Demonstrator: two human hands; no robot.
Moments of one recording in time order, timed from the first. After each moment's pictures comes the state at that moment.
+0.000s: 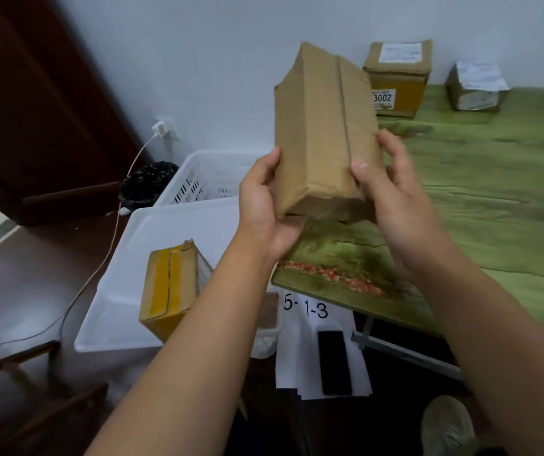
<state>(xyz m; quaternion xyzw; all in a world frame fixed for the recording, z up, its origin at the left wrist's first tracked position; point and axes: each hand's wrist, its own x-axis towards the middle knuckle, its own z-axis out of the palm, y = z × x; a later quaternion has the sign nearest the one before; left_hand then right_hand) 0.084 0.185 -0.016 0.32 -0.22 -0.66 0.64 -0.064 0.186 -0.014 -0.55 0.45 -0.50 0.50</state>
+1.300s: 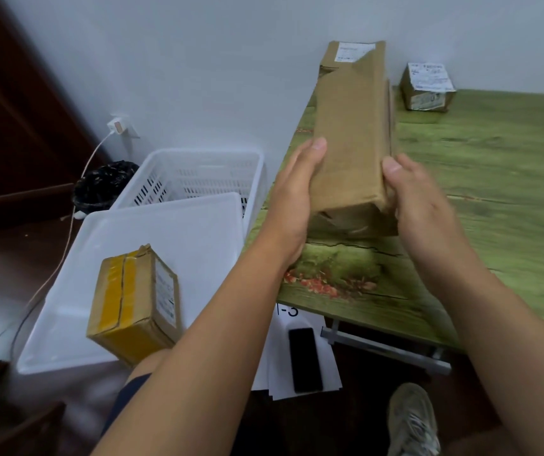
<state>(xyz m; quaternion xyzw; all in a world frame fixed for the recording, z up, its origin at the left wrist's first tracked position) 0.010 0.171 -0.025 0.42 -0.41 -0.54 0.61 -0.133 0.185 -0.022 -0.55 0.56 -0.47 0.41</state>
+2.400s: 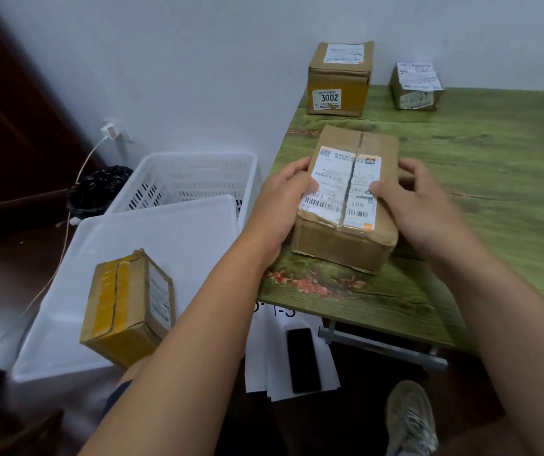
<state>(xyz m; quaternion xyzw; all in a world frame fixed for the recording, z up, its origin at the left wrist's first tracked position) 0.020 0.178 -0.017 0.53 -0.47 -0.50 0.49 -0.155 0.168 -0.023 -0.56 0.61 -0.40 0.40</state>
